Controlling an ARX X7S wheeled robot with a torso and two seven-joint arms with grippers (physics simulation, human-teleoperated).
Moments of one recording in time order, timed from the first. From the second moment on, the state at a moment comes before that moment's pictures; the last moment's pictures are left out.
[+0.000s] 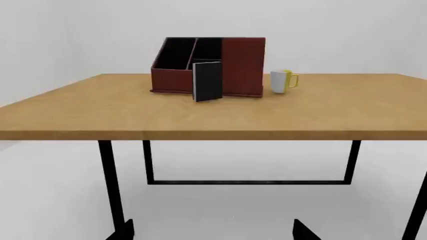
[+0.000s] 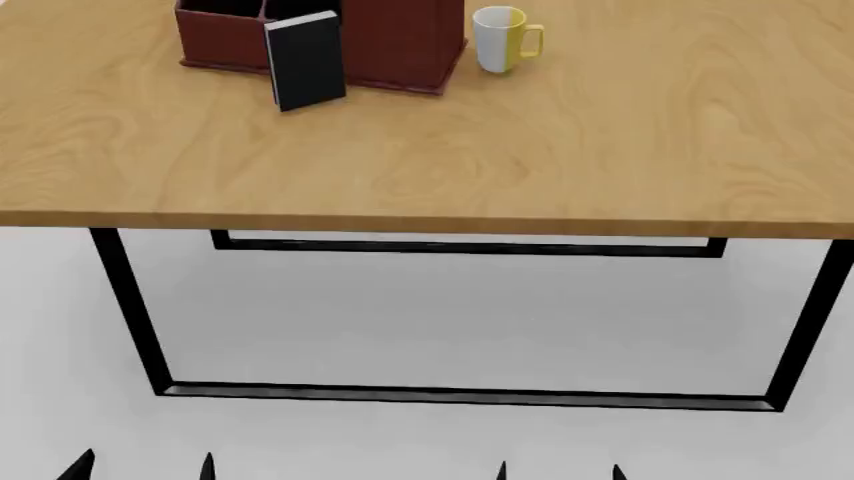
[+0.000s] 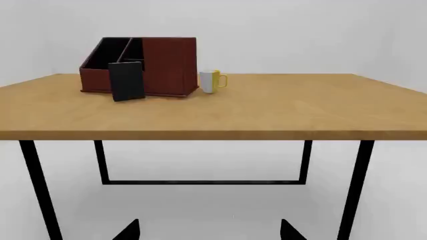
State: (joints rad) left arm 0.00 0.00 0.00 0.00 0.00 0.00 0.00; right arm 0.00 0.00 0.00 0.00 0.00 0.00 0.00
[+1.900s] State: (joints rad) left arm -0.55 -0.33 -0.16 1.02 -0.78 -1.35 -0.56; right arm 0.74 0.38 0.18 -1.02 1.10 1.49 0.82
